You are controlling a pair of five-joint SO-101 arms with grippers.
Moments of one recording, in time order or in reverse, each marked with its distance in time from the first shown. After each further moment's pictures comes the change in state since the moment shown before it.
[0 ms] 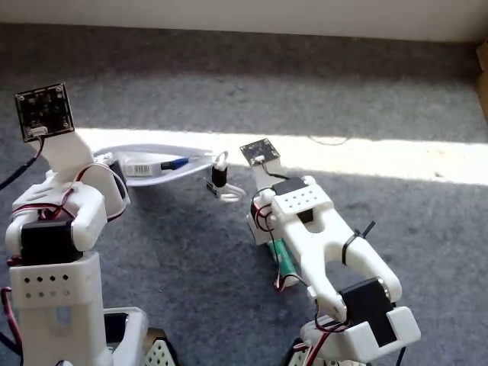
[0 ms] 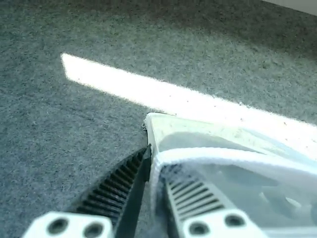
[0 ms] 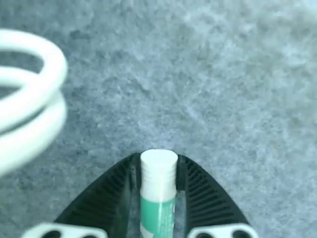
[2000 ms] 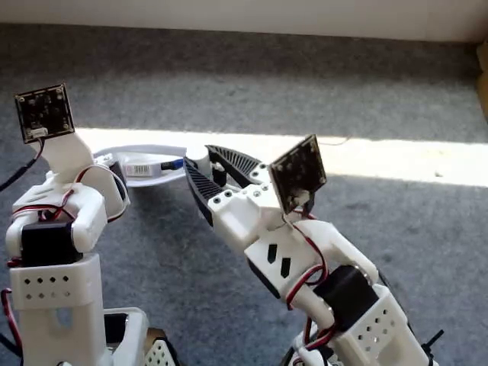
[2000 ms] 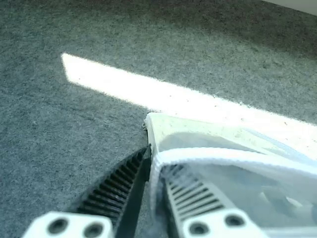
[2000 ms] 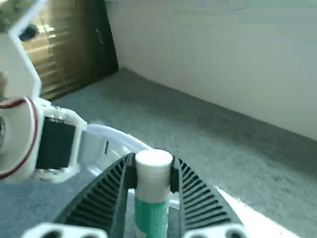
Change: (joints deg) left arm 0.0 0.0 0.7 -0.2 0.0; right arm -19.6 -58.2 0.1 -18.5 -8.5
